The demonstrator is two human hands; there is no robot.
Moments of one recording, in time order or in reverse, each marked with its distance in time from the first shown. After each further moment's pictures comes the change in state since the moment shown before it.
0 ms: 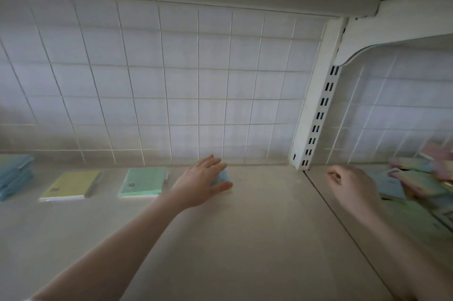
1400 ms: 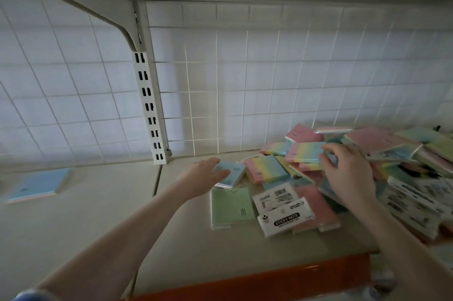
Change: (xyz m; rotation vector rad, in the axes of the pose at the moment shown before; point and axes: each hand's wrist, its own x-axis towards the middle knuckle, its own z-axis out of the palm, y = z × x) left_hand 0.148 0.323 0.120 -0.213 -0.119 -0.217; right_hand 0.027 0.319 -0.089 0.111 0.174 0.051
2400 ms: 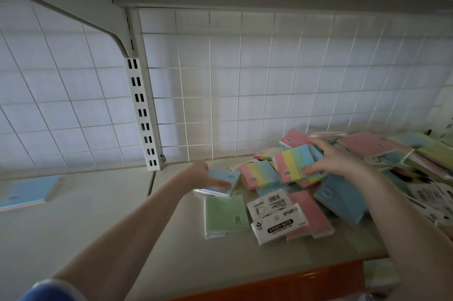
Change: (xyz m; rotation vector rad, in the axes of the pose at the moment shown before) left_hand 0.020 0.008 -0.008 -0.162 -0.122 -0.170; right_hand 0.051 -0.003 -0.021 0.318 -0.736 0.338
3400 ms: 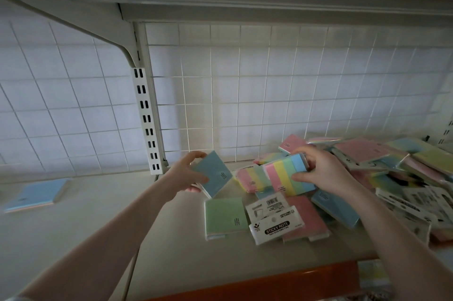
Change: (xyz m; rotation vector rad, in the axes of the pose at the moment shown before) left_hand -0.029 -0.014 -0.021 -0.577 0.053 0.121; right_hand -0.014 0.009 0.020 0.004 0.148 -0.357
